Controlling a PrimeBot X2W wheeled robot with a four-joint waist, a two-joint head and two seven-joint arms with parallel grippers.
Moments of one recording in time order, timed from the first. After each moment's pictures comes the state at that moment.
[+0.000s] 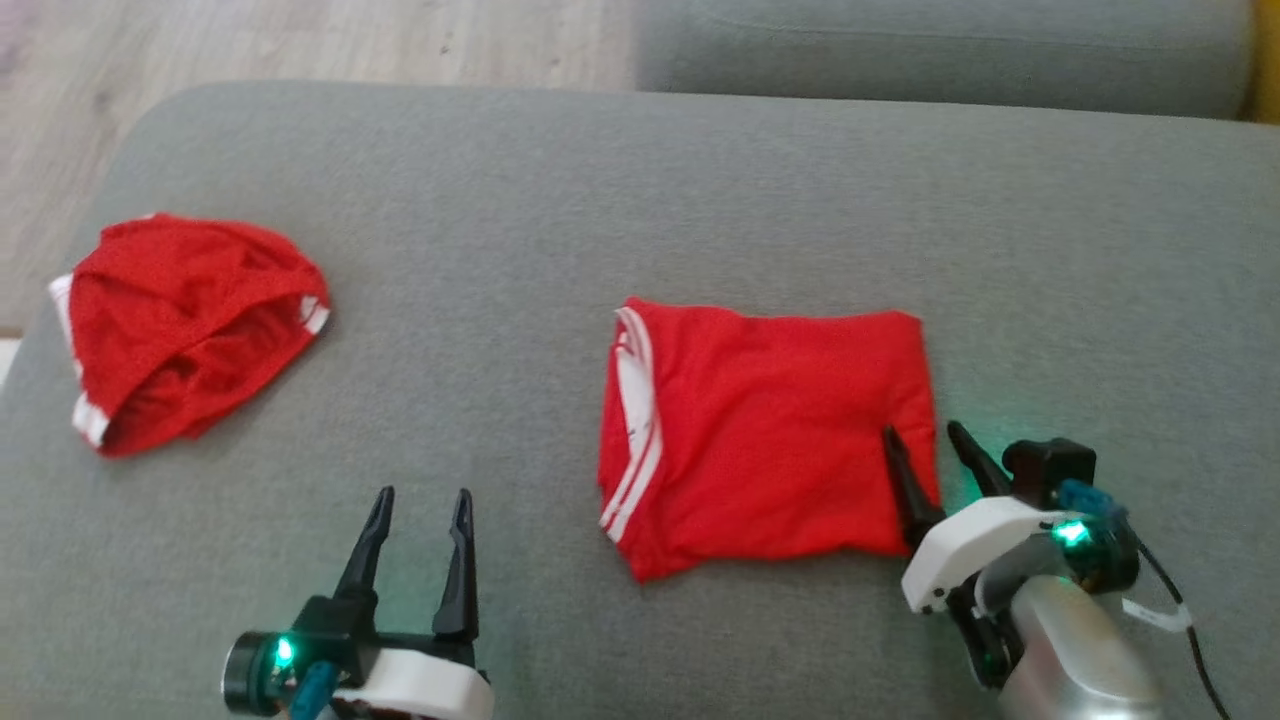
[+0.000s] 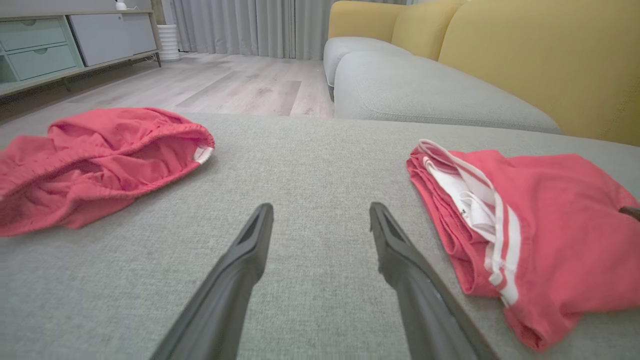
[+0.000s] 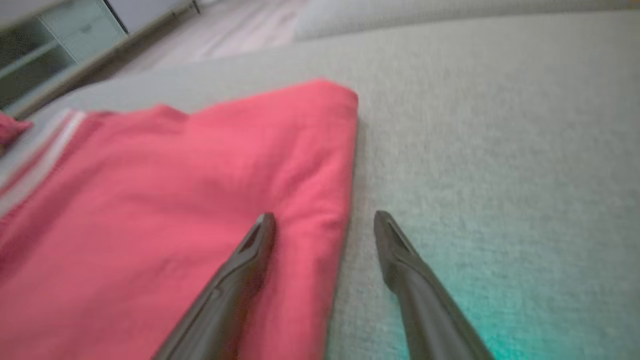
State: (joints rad) left arm -0.02 0.05 -0.21 0.33 -0.16 0.01 -0.25; right arm -0.31 -0.05 0.17 0.78 0.26 0.13 -0.20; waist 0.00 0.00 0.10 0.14
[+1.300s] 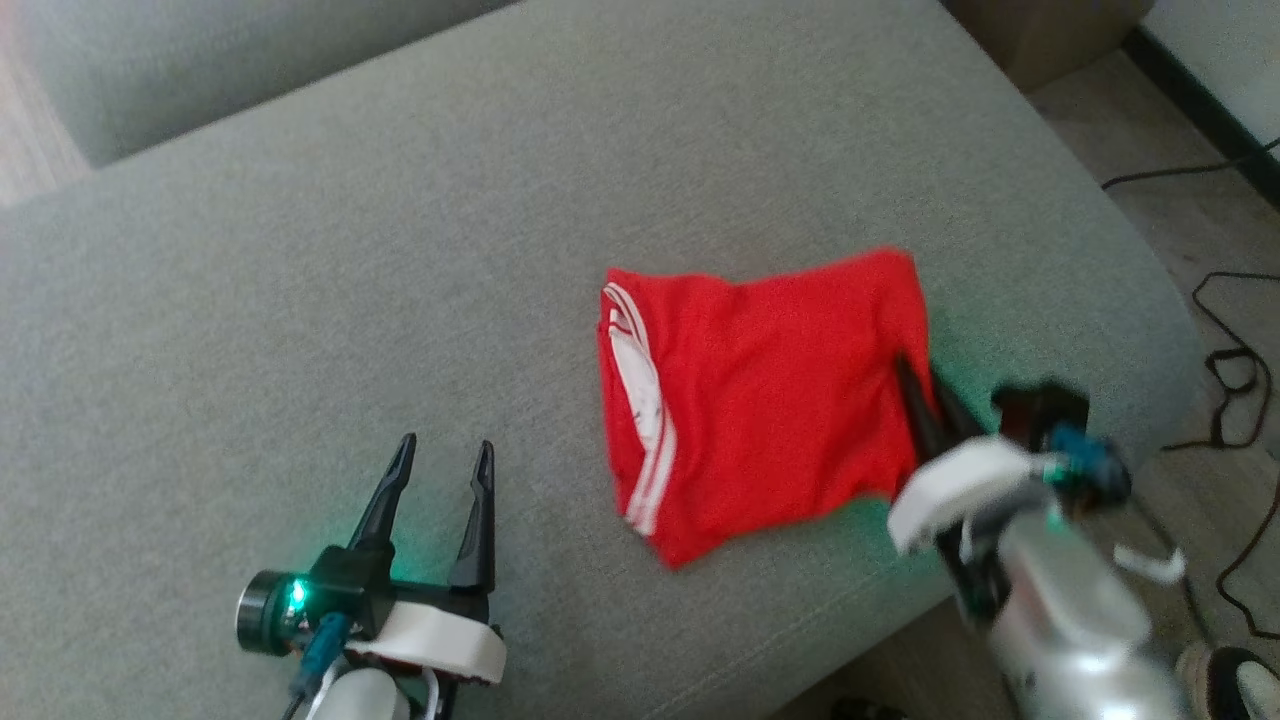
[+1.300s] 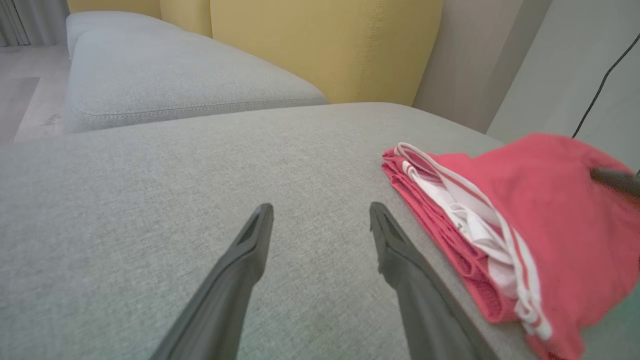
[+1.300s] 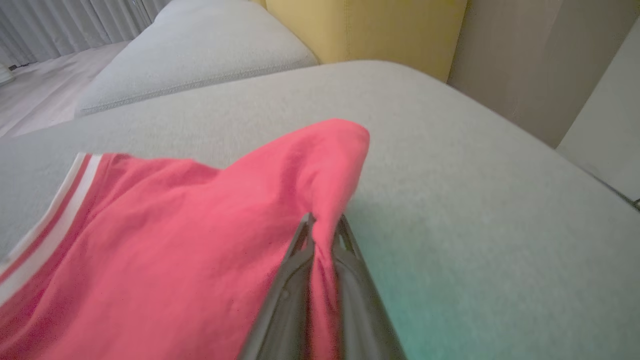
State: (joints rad) left arm -0.10 0.05 -0.25 0.35 -0.15 -0.03 -0.25; right arm -0.40 -0.05 0.18 0.79 0.18 0.13 -0.25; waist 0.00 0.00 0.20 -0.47
